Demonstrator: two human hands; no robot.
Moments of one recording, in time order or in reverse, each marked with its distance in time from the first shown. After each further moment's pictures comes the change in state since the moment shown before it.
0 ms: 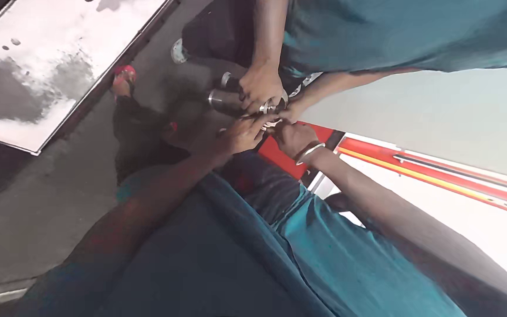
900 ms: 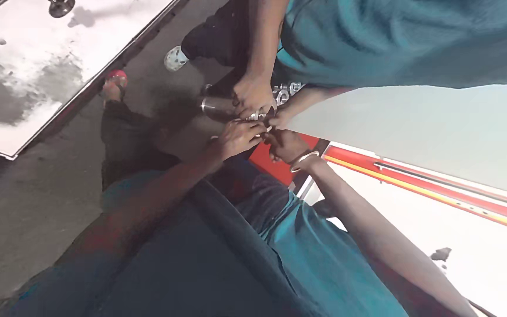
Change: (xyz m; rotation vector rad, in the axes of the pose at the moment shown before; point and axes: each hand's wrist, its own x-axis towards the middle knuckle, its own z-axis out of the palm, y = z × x) left_hand 0.010 0.009 0.001 0.070 -0.044 0.037; right_hand -0.002 0.026 0.010 0.561 -0.088 0.004
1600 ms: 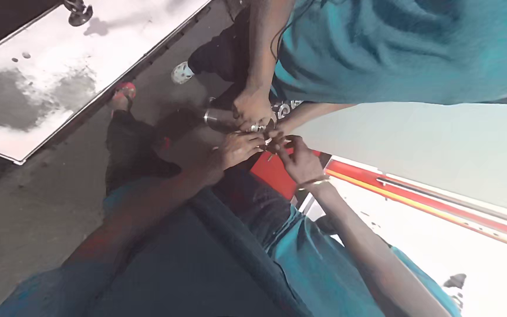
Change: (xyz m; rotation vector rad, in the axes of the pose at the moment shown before) left_hand -0.004 -0.008 -0.004 0.019 0.000 0.033; right_hand -0.029 0.011 0.000 -0.128 0.395 -0.060
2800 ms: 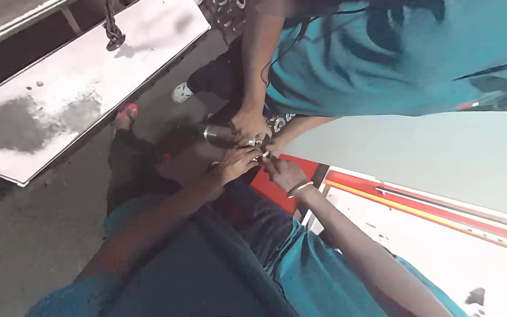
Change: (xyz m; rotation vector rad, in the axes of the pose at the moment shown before) left_hand 0.005 0.006 -0.005 -0.097 -0.073 -0.077; right_hand 0.017 -0.008 0.011 -0.054 -0.303 0.041
